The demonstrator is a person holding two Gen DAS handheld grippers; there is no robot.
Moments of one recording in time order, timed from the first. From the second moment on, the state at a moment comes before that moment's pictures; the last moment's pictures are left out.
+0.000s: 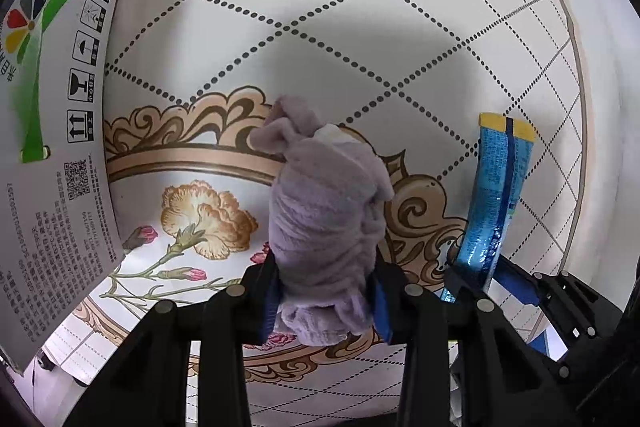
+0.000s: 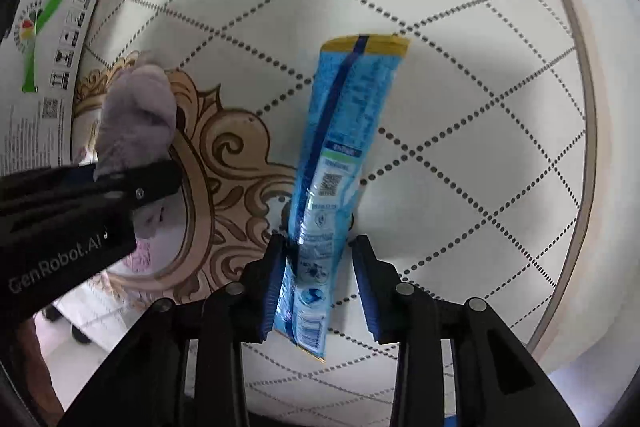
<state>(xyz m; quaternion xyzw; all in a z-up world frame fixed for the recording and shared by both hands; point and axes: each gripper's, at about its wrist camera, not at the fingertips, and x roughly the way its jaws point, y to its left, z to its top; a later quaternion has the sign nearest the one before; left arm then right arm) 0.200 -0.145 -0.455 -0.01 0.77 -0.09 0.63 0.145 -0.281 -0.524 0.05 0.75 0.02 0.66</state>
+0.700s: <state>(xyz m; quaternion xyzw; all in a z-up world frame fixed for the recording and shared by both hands) 0.185 -0.129 -0.310 -0.05 0.67 -0.20 0.71 0.137 -0.293 -0.370 0.12 0.64 0.06 0.75</state>
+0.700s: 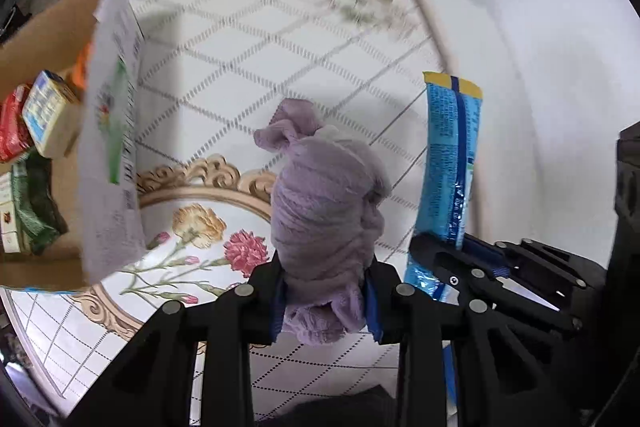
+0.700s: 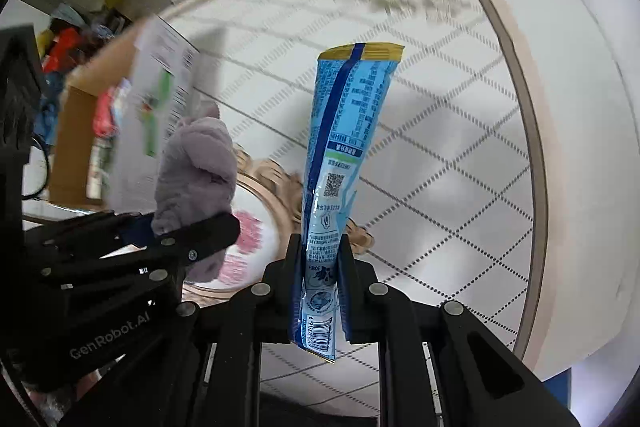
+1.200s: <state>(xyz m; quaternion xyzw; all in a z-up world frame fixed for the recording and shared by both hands) 0.238 0.083 -0.218 -0.07 0.61 -0.13 0.78 0.203 -0.091 -0.297 0.11 0.60 0.18 0.77</state>
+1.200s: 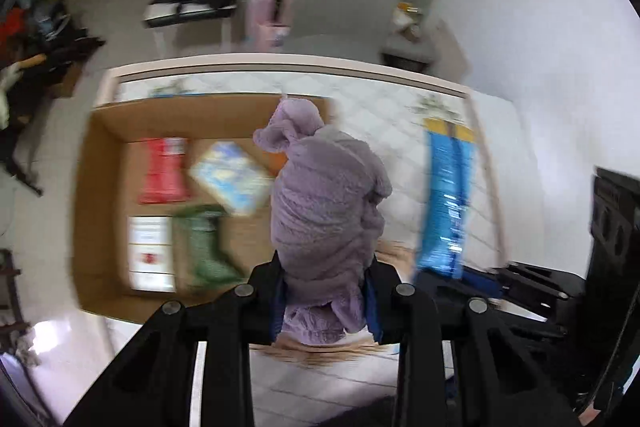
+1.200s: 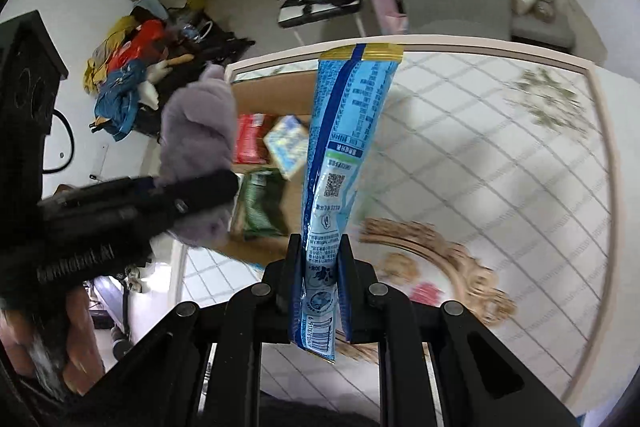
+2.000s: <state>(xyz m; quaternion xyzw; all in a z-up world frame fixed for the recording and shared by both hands) 0.355 0.237 -0.372 -0.01 0.72 0.00 0.70 0.284 0.014 -0.437 0.06 0.70 0.09 0.71</state>
